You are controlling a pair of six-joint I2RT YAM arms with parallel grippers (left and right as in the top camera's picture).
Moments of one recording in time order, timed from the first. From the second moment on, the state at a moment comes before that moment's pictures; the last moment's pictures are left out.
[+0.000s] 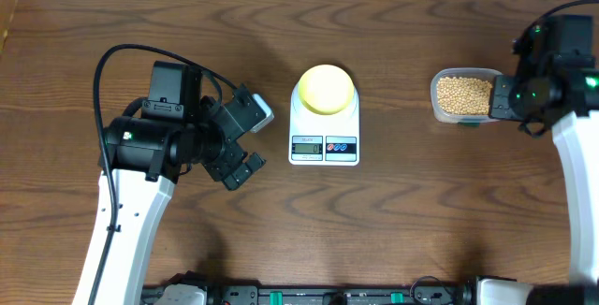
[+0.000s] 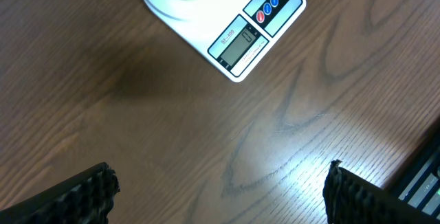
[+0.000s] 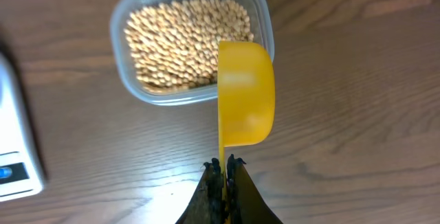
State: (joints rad) left arm -0.16 1.25 1.29 -1.21 0.34 0.70; right arm -0.07 1.49 1.45 -1.15 0.09 0.07
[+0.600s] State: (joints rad) left arm -0.16 1.25 1.29 -1.21 0.34 0.70; right arm -0.06 1.70 1.45 -0.92 0.23 -0.03
